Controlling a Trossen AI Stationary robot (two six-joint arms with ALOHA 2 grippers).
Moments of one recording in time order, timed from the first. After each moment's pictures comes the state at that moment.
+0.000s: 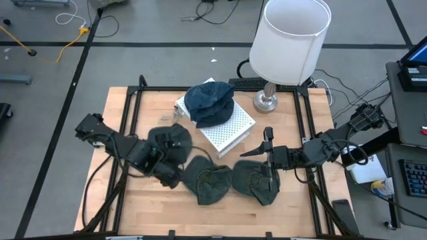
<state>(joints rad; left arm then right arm) -0.49 1.65 1.77 -1.54 -0.44 -0.61 0.56 1.24 1.30 -0.11 0.50 -0.04</state>
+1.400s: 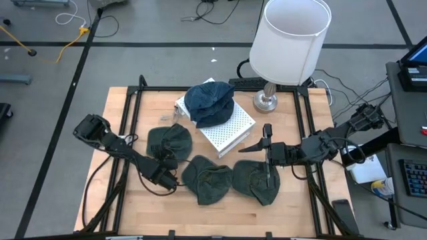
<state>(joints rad) -0.52 1.66 0.82 -0.98 -0.42 -0.70 0.53 1.24 1.30 -0.12 0.50 -0.04</state>
